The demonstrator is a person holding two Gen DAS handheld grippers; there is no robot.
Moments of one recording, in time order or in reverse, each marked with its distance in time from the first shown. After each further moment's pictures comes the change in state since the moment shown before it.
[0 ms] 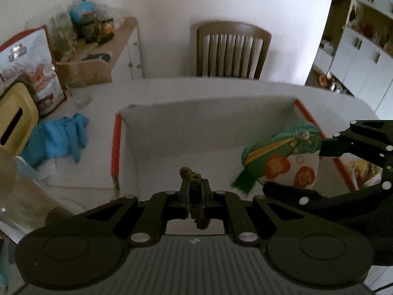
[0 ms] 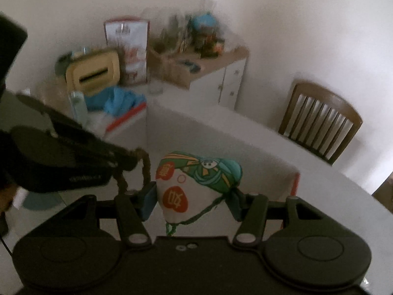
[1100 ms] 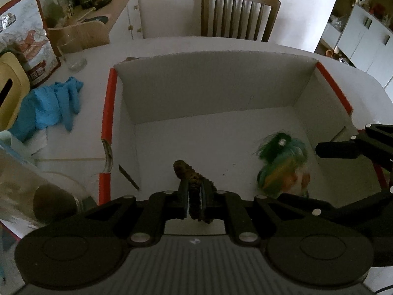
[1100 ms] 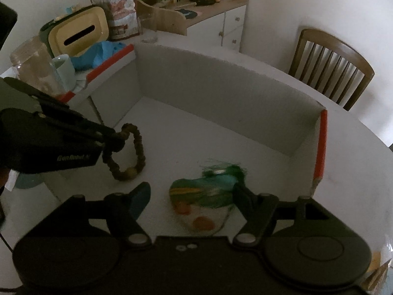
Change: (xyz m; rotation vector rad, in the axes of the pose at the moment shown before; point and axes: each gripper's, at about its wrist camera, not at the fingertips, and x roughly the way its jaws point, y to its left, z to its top) left arm 0.025 0.006 -0.011 -0.013 0.157 0.010; right arm 0.043 0.000 -0.022 0.090 0.214 0.043
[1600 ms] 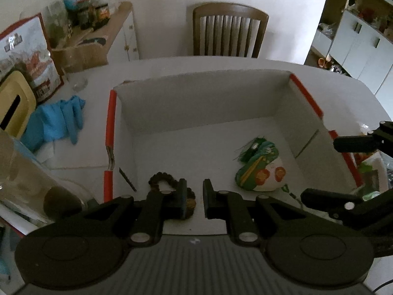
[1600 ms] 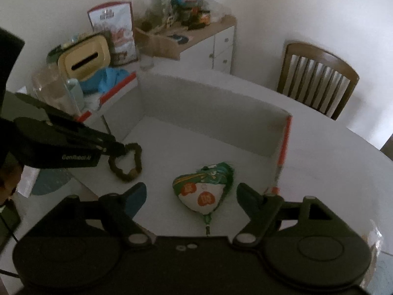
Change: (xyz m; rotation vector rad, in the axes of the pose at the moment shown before) left arm -0.038 -0.016 -0.008 0.029 -0.088 -0.014; right arm -0.061 -0.011 -0.018 0.052 -0.115 -0.004
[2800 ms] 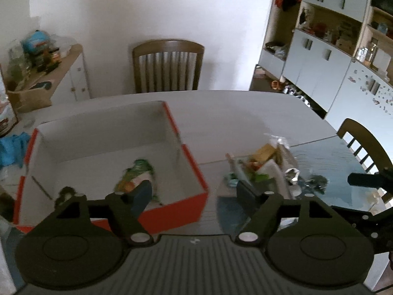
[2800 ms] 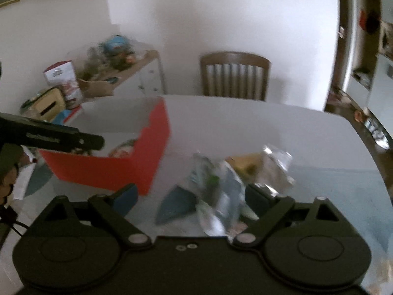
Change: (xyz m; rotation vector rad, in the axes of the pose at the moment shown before) left arm -0.069 -0.155 -0.032 0.084 -0.178 -0.163; right arm -0.158 -0.095 -0.152 0.291 -0.183 -0.176
